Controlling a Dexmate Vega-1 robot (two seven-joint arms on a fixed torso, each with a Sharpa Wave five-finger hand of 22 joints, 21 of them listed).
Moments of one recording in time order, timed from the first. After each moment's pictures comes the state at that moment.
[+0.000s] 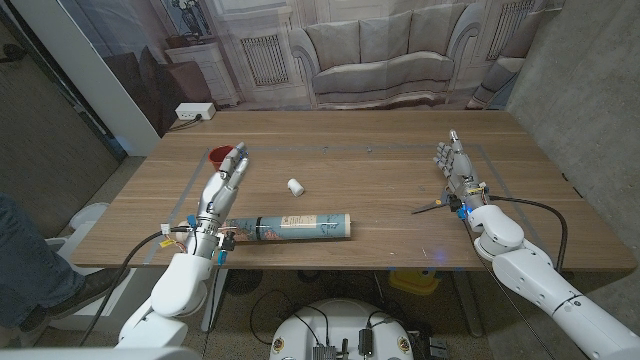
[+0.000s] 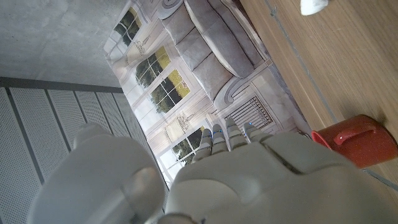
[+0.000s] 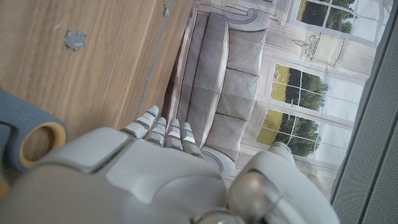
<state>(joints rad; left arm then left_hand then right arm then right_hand) 1.54 0.58 0.09 -1.90 -0.20 -0.56 0.27 0.60 0.00 -0.15 0.06 0.37 0.00 0.03 0.23 0.18 0.00 -0.03 0.24 0.19 -0.06 -0.01 0.20 0.18 -0.17 -0.03 0.20 0.18 -1.17 -0.65 -0.24 -1.67 0.62 0.24 -0.20 0.21 -0.06 0.02 0.03 0.27 0.08 0.09 0.20 0.18 0.09 0.09 0.21 0.17 0.03 0.06 0.19 0.18 0.12 -0.04 0.21 0.18</state>
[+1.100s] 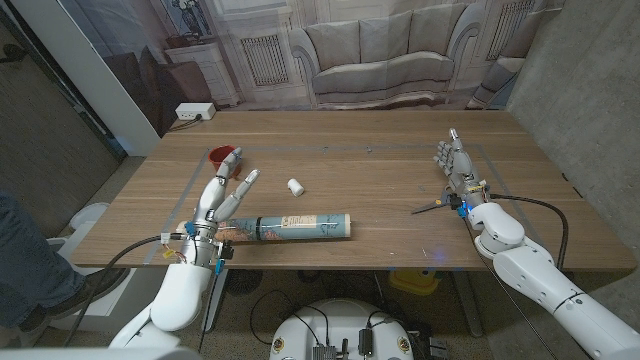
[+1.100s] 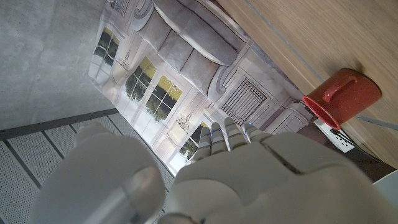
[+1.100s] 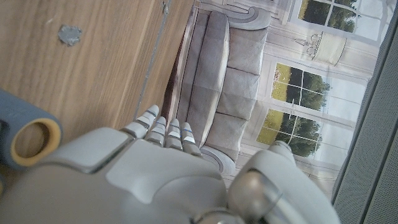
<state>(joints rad) 1.63 0.54 0.03 -1.99 0.09 -0.43 0.43 0.62 0.01 -0.15 0.05 0.37 0.03 0.02 0.23 0.18 0.03 -0.04 0.24 0.19 -0.04 -0.03 0.20 0.18 -0.17 -0.03 0.20 0.18 -1.17 -0.66 -0.24 -1.69 0.62 0.21 -0.22 0.22 -0.06 0.02 0.03 0.27 0.08 0.09 0.20 0.18 0.09 0.09 0.21 0.17 0.04 0.06 0.19 0.18 0.13 -0.04 0.21 0.18</state>
